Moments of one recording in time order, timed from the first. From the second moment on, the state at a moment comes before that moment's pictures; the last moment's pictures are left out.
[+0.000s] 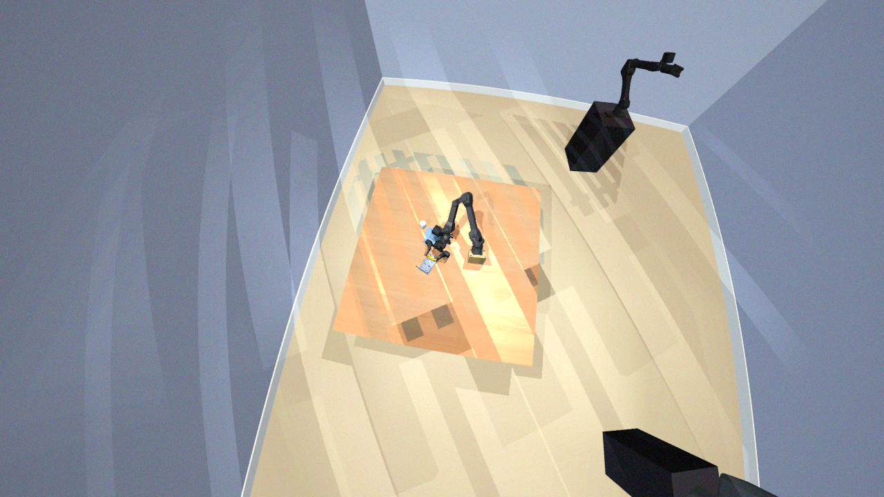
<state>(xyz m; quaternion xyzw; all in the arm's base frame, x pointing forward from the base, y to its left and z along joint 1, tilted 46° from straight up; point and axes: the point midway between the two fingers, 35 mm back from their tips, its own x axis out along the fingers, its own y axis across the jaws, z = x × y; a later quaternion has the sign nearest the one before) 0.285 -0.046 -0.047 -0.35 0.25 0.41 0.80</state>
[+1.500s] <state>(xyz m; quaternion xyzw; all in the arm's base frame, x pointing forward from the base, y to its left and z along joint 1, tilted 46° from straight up) 0.302 0.030 0.028 -0.35 0.24 0.42 0.80</state>
